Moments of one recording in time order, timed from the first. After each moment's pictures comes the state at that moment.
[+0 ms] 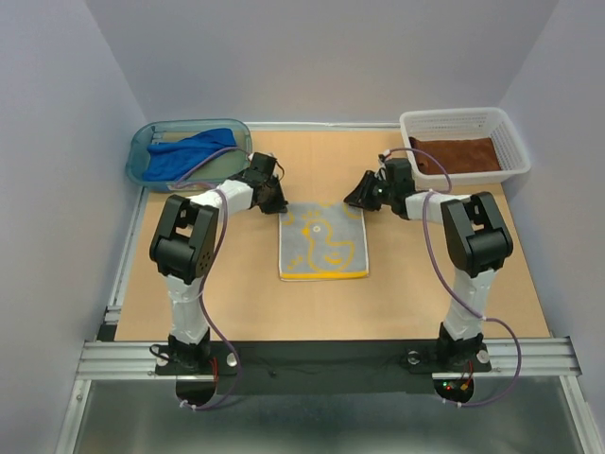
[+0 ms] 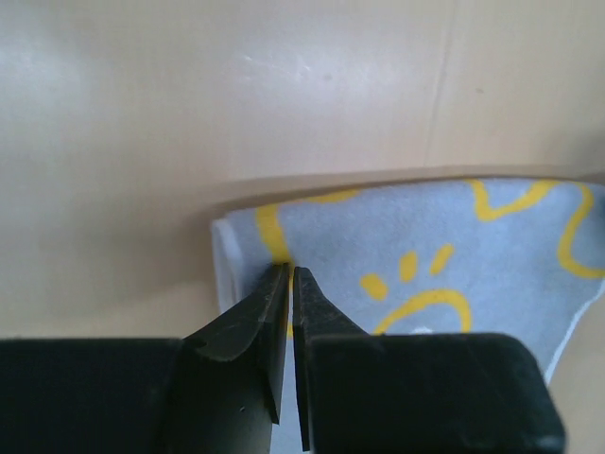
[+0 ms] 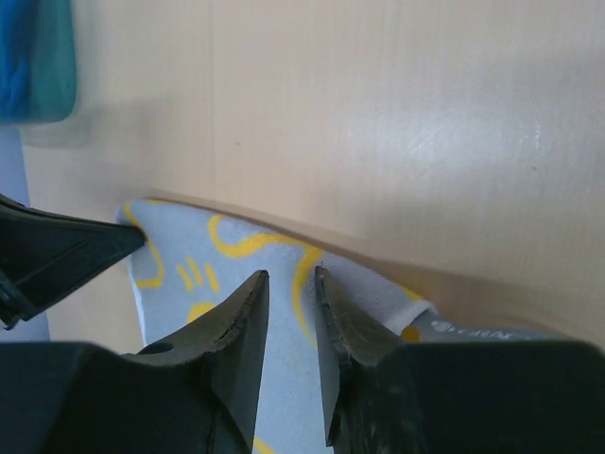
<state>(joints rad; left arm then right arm) -0.41 1.95 1.31 -0.30 0.09 -0.61 0.26 1.95 1.15 0.16 -0.43 0.66</state>
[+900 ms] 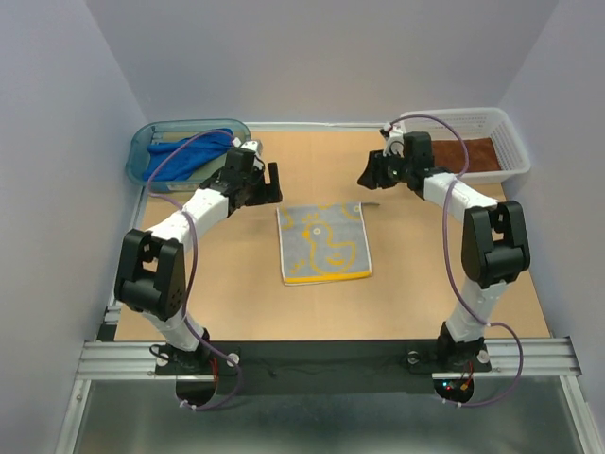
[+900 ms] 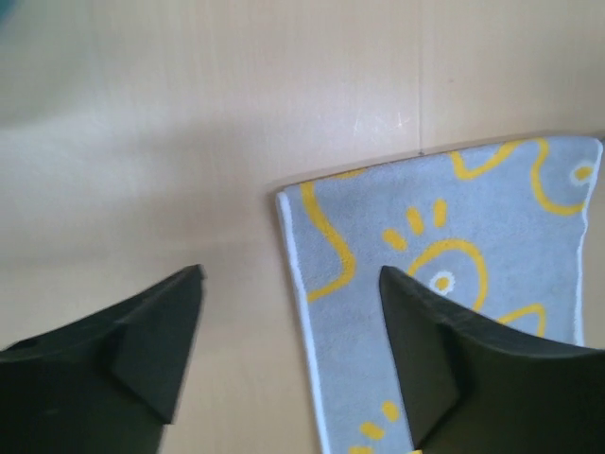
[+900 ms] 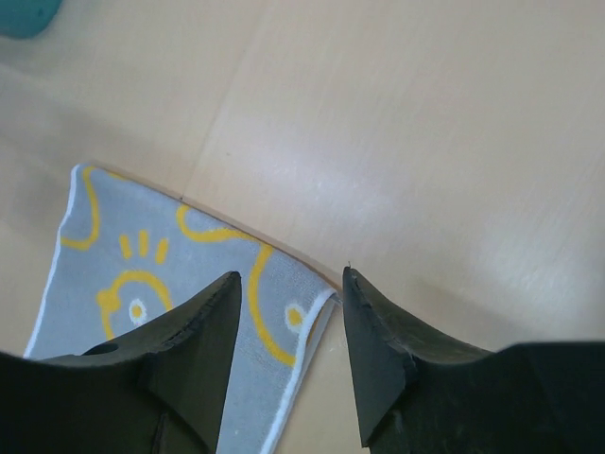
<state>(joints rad) -0.35 1.67 1.17 -0.29 0.05 -0.42 0.18 1.84 1.25 -0.02 -0.47 0.17</state>
